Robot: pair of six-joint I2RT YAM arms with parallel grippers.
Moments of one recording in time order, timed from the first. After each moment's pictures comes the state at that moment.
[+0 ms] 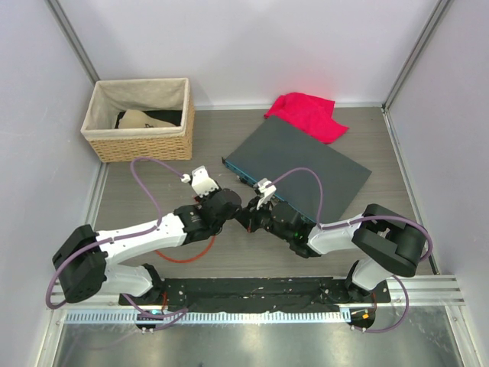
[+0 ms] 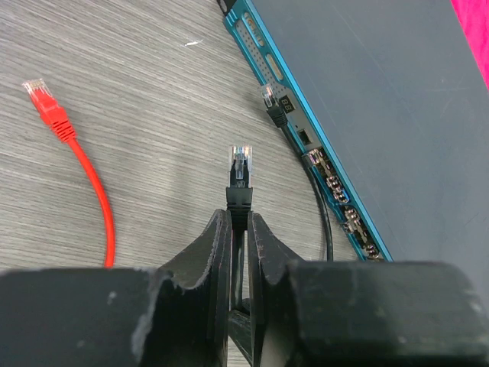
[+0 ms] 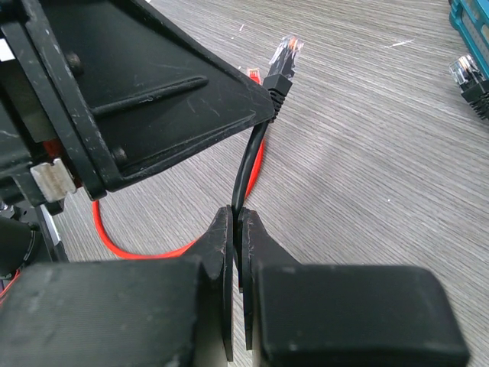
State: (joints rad) left arm -0.99 1.28 0.77 -0.24 -0.80 -1.15; right arm 1.01 1.55 0.47 0.92 0.09 0.44
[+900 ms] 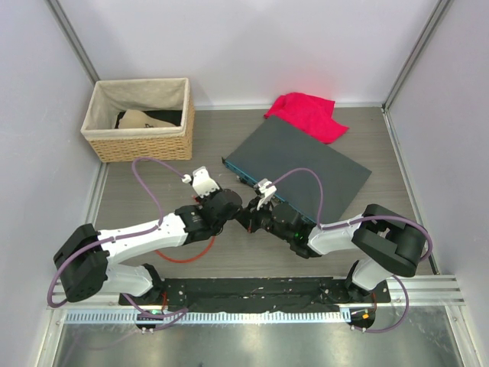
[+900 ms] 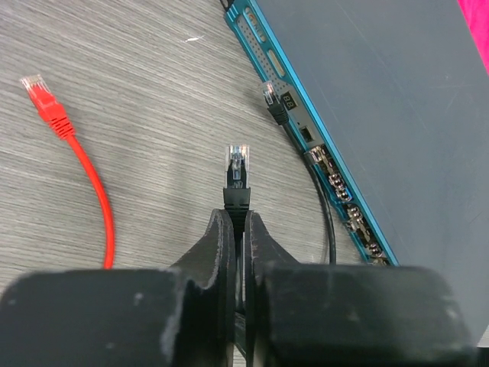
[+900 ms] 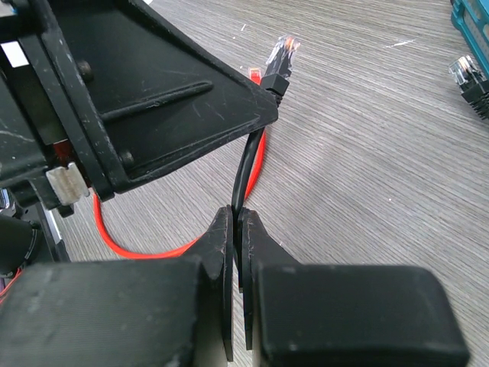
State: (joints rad) left arm -0.99 1.29 0.77 -0.24 -0.80 -1.16; right arm 1.01 1.55 0.46 0.93 0.08 0.44
